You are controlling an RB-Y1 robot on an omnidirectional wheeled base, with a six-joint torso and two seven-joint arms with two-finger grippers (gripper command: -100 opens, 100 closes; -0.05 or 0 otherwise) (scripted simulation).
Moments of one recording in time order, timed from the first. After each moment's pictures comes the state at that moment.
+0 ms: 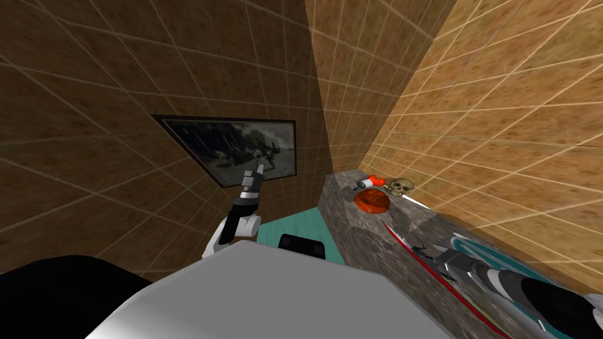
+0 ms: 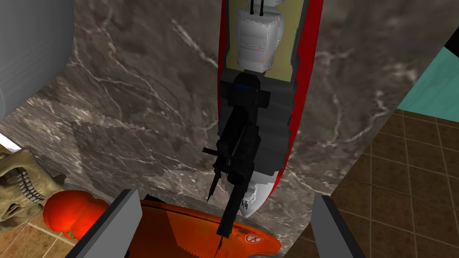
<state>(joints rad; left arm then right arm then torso) 0.47 0.03 -0.01 -2.33 -0.07 -0.36 -0.07 0.86 -1.67 0.08 -1.46 0.33 -0.36 0.28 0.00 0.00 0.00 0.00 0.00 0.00</state>
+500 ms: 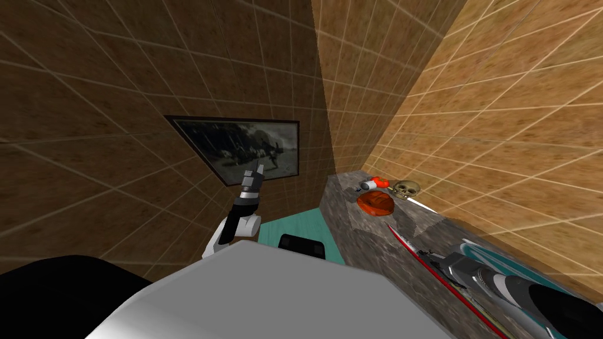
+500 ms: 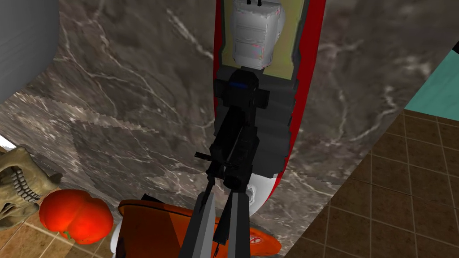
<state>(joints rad) 0.47 0.03 -0.01 -2.33 -0.07 -0.36 -0.07 0.81 -1.64 0.12 -1.41 0.34 -0.38 0.29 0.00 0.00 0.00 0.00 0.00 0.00</state>
